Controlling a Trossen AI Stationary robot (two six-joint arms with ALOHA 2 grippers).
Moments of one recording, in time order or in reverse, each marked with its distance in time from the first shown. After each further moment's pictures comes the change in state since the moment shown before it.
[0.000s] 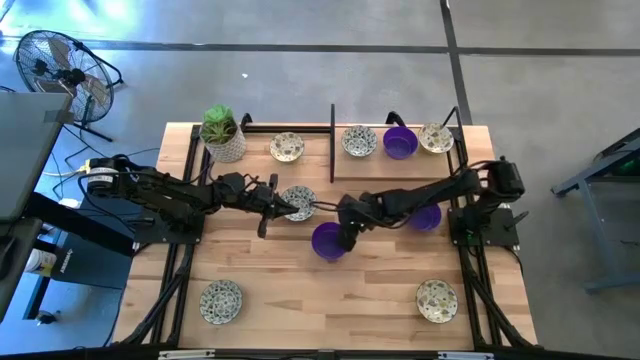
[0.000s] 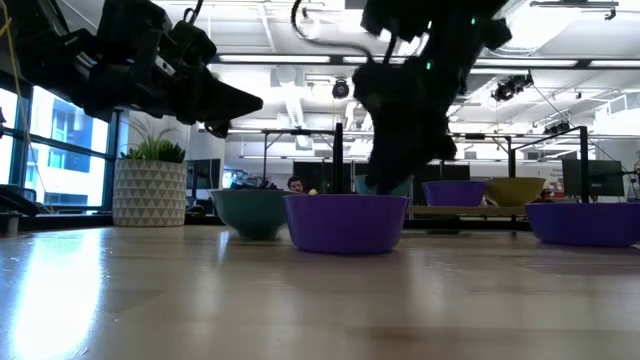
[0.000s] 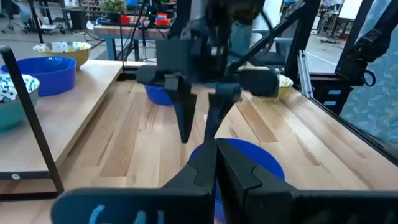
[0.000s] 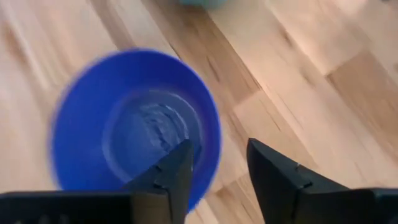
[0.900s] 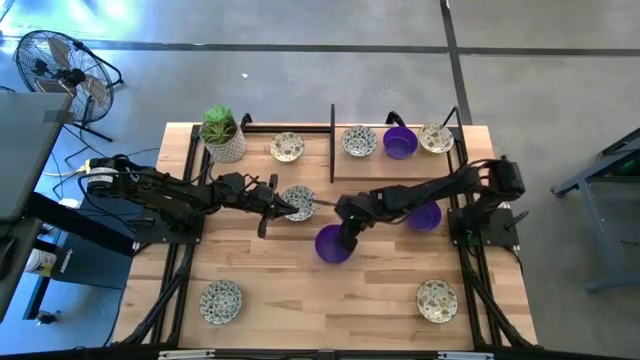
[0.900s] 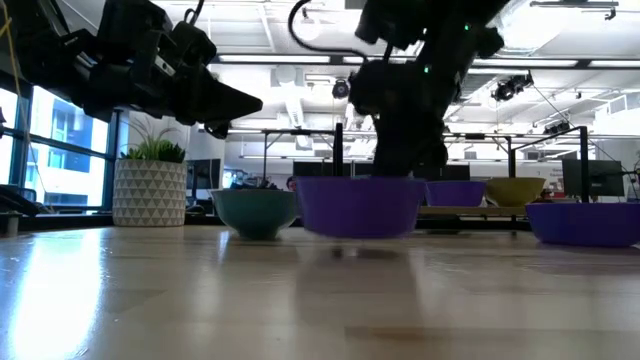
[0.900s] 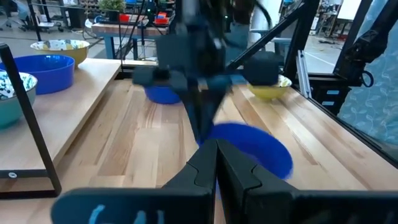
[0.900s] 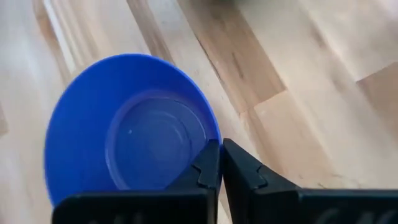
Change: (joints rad) left arm 0.000 0.000 0.000 -0.002 0.005 -0.008; right arm -0.043 -0.024 0.000 0.007 -0.120 -0.104
